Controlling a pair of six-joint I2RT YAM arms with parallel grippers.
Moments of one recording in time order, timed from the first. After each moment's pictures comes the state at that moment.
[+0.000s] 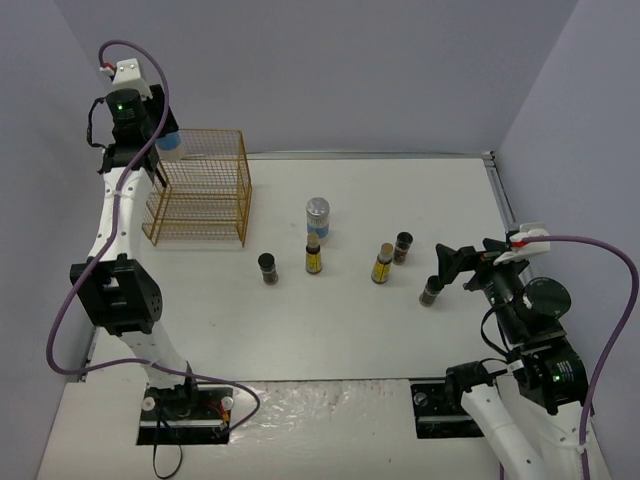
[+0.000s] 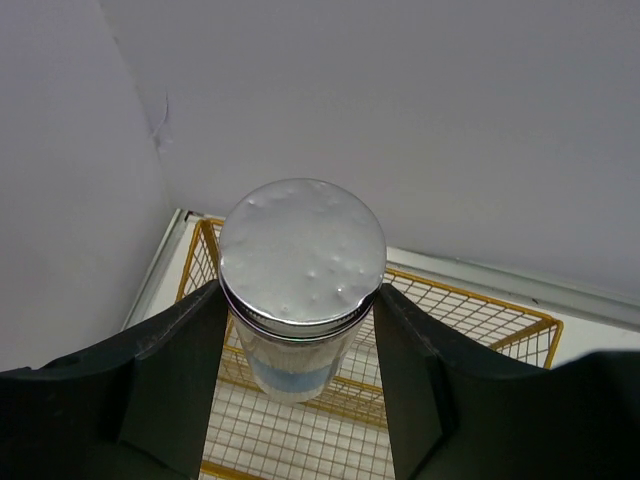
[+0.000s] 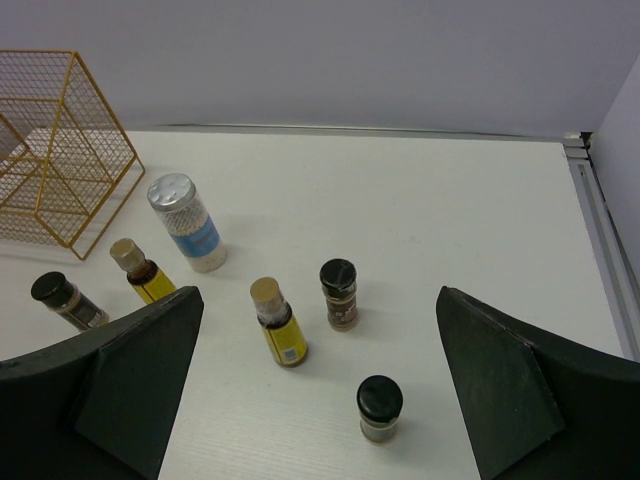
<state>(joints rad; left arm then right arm) 0.10 1.78 1.86 -0.25 -0.07 -0.13 0.22 0.44 0.91 -0.53 0.01 0.12</state>
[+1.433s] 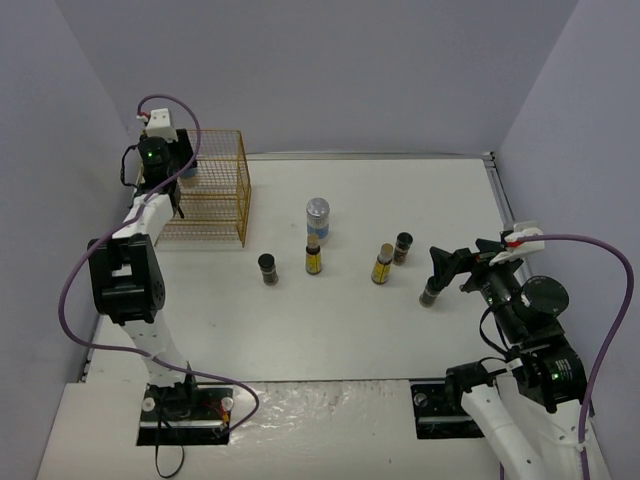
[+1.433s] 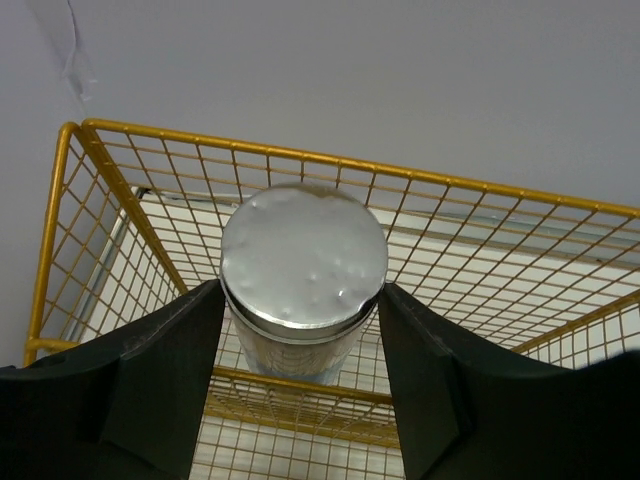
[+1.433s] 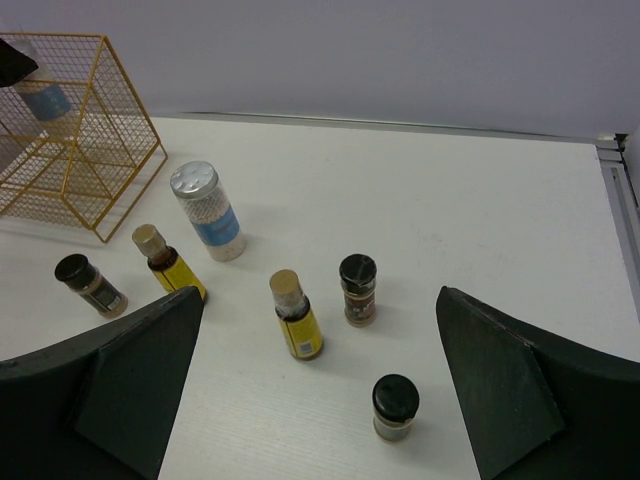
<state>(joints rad) 0.11 1.88 1.44 0.28 0.00 -0.07 0.22 0.45 0.91 -0.53 -0.05 0.12</state>
